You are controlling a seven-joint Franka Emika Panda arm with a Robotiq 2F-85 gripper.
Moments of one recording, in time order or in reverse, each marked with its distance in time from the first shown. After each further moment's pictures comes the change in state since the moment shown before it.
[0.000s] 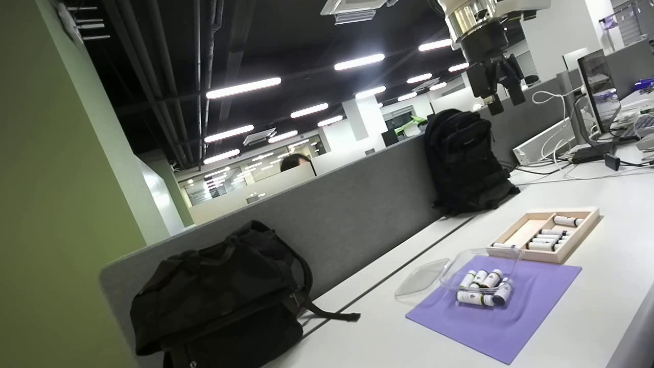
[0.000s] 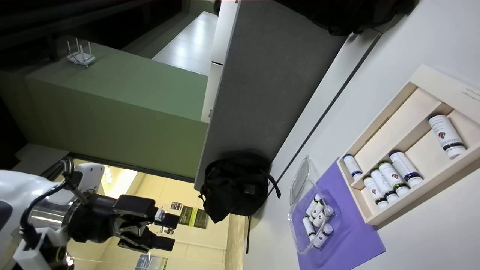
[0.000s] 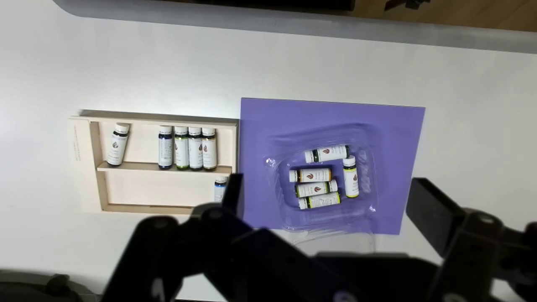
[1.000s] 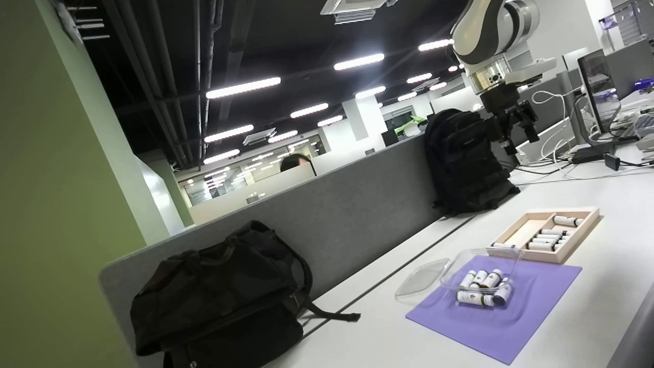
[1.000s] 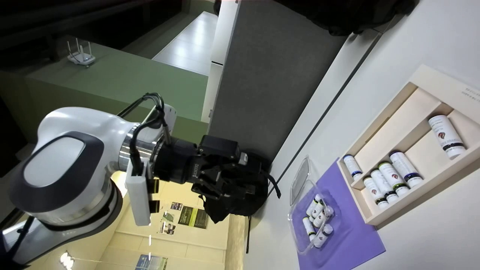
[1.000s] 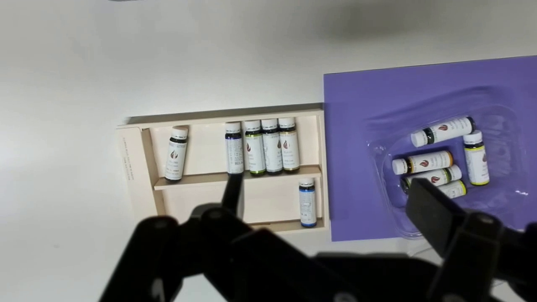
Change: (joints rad) arm -0.110 0.403 -0.142 0.072 -0.082 0.284 -0.063
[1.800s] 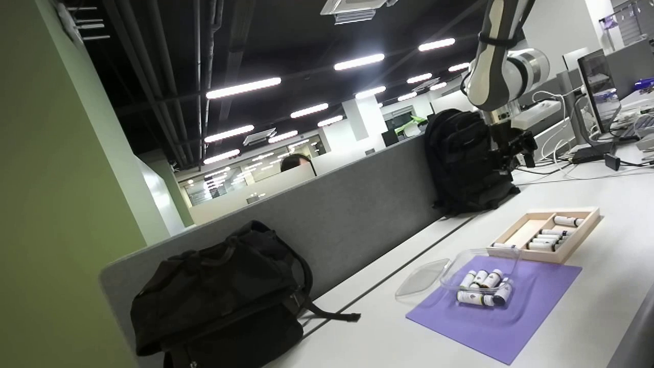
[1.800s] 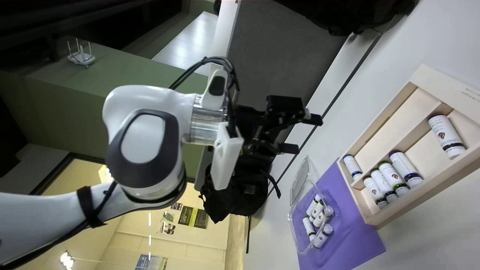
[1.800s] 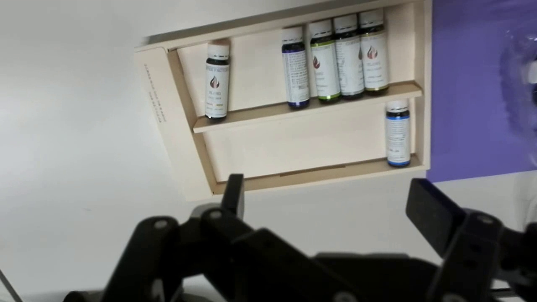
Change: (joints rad) arm -0.053 0.337 -0.056 0.074 0.036 0.441 -0.026
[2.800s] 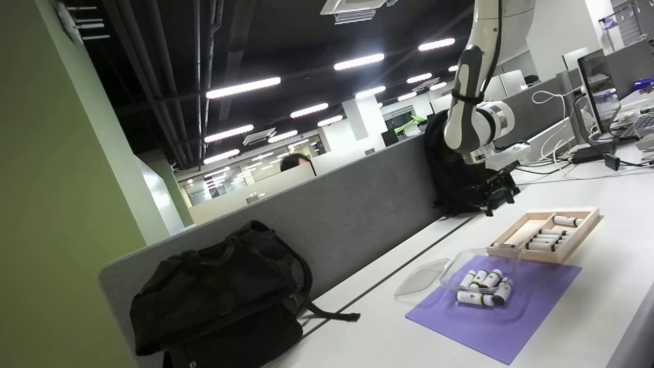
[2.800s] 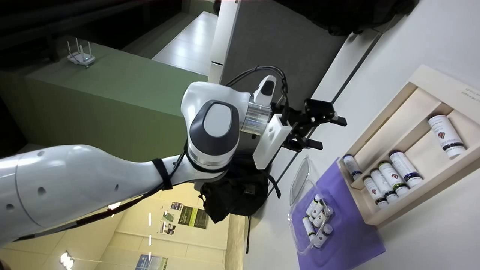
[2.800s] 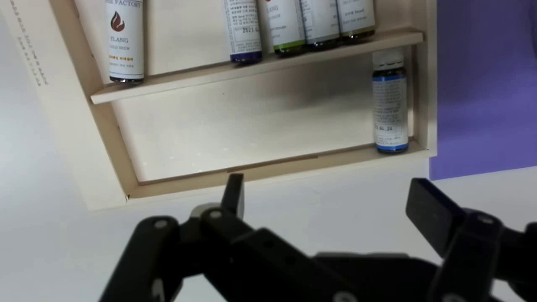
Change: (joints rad) arm 0.013 0.364 0.073 0.312 0.083 -0.049 0.017
